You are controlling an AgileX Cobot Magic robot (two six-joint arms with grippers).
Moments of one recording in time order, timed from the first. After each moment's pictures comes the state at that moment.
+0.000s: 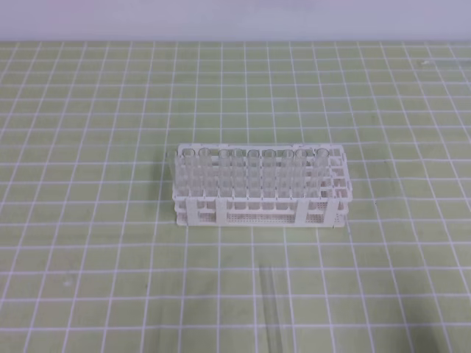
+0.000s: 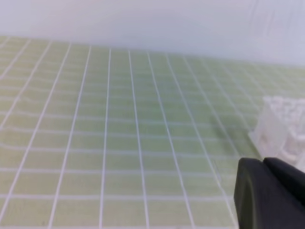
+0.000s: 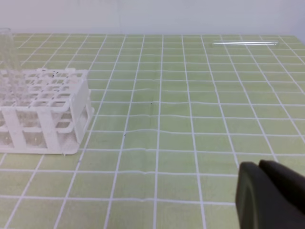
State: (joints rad) left arm -0.16 -0.03 0.01 -0.07 0.17 -0.04; right arm 0.07 0.00 0.00 0.07 0.28 -0.01
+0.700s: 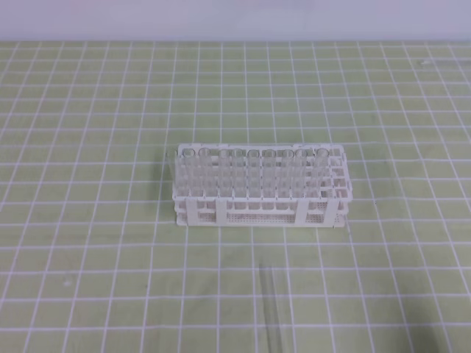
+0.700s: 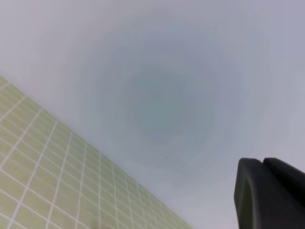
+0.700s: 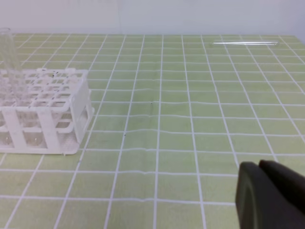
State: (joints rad) left arm -0.16 -0.02 -0.01 -0.23 -0.10 -0.46; right arm 0.07 0.00 0.00 0.07 0.28 -0.01
